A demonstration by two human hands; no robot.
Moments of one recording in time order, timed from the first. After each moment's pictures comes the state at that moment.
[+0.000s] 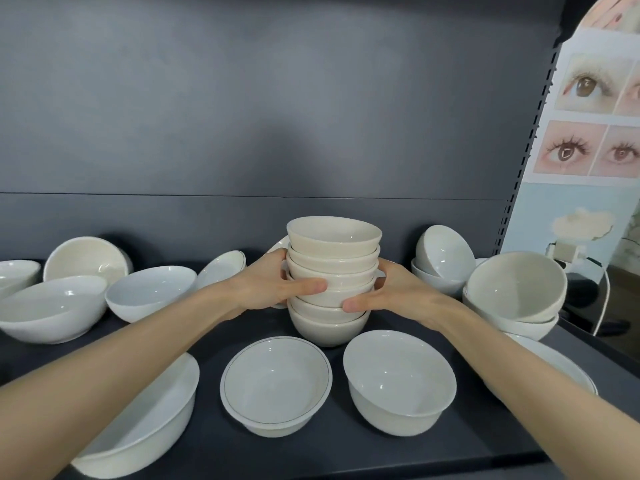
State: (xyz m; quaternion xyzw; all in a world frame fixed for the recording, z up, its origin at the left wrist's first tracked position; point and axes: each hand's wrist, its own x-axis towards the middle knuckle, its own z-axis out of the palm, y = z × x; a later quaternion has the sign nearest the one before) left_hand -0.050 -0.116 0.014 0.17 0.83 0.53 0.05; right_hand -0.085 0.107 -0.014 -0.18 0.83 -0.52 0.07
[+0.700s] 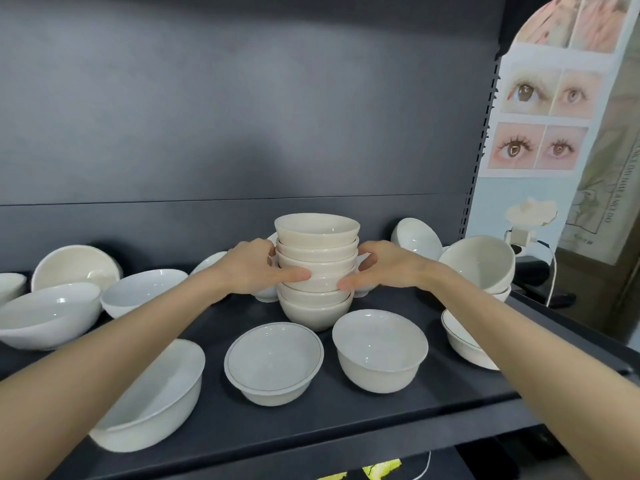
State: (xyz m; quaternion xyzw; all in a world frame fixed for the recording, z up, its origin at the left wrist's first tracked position) left_hand -0.044 -0.125 0.029 0.12 0.96 0.24 -0.05; right_hand -0.053 0.112 0.024 -0.10 0.94 -0.33 0.04
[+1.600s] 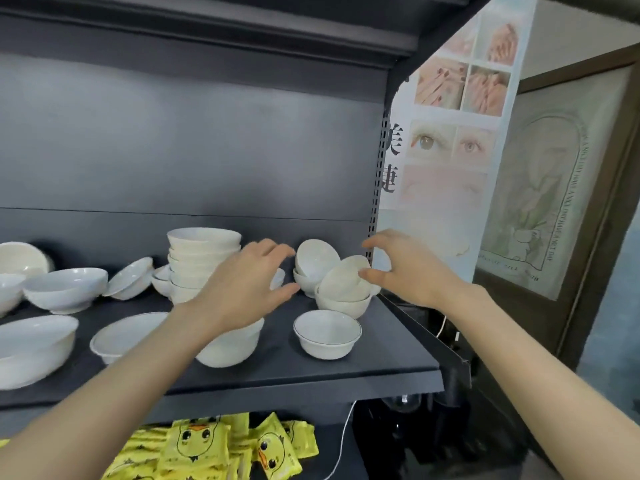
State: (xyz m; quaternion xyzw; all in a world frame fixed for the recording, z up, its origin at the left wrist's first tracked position) left_hand 0.095 0.078 0.045 0.23 0.91 0.13 -0.31; right_hand 0.095 0.316 0.080 -0.17 0.95 -0.11 -0.22
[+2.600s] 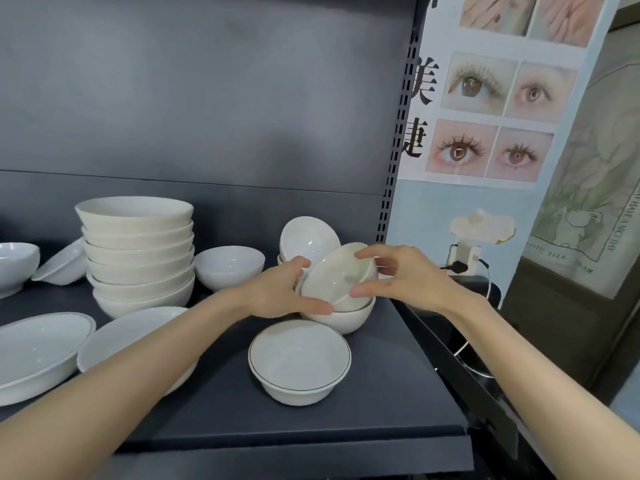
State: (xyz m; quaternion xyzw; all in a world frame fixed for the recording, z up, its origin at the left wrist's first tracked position) left_hand -0.070 0.154 -0.013 0.15 0.93 0.33 0.05; right_hand -0.070 0.379 0.011 -0.20 0.91 -0.36 -0.05
